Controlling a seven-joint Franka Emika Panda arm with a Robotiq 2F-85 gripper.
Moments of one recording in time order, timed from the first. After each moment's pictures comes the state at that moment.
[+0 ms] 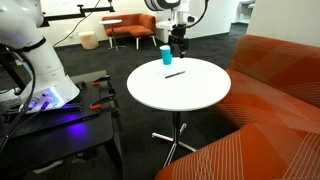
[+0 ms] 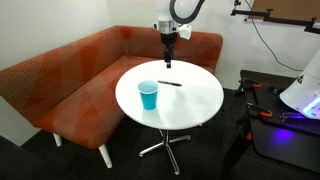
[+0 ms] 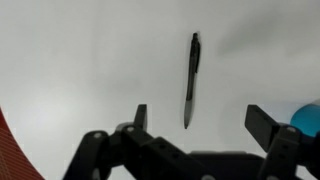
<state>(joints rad) -0.01 0.45 0.00 -1.95 -0.07 2.33 -0.10</state>
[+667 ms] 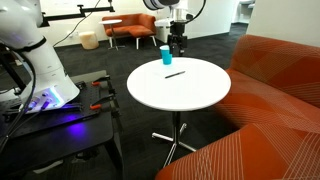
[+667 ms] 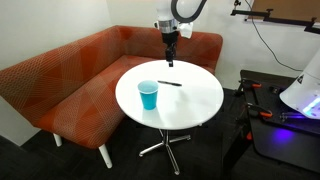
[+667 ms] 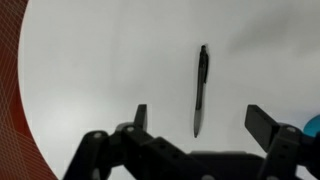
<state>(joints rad) 0.01 0.43 -0.01 -1.95 -0.14 2.27 -0.02</state>
